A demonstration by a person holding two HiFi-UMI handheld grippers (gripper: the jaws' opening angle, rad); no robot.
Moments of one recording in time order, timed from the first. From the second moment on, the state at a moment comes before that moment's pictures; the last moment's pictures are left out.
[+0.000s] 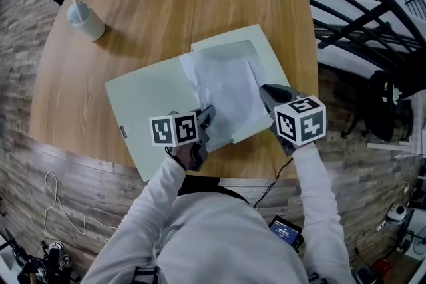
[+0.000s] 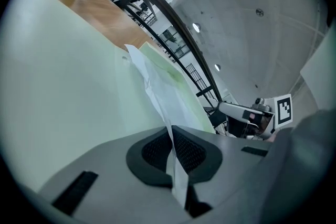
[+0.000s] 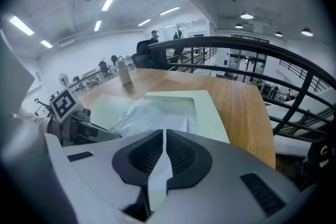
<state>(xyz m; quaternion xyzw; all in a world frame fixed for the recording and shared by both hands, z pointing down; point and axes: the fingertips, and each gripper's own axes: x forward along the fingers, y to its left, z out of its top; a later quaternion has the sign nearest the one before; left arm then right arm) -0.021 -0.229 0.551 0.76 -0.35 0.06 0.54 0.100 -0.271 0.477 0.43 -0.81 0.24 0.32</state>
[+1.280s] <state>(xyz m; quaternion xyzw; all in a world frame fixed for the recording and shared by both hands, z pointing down) 0.052 -0.257 0.563 0.81 -0.36 0.18 0.43 0.148 -0.188 0.478 0.57 -0.74 0.29 0.19</state>
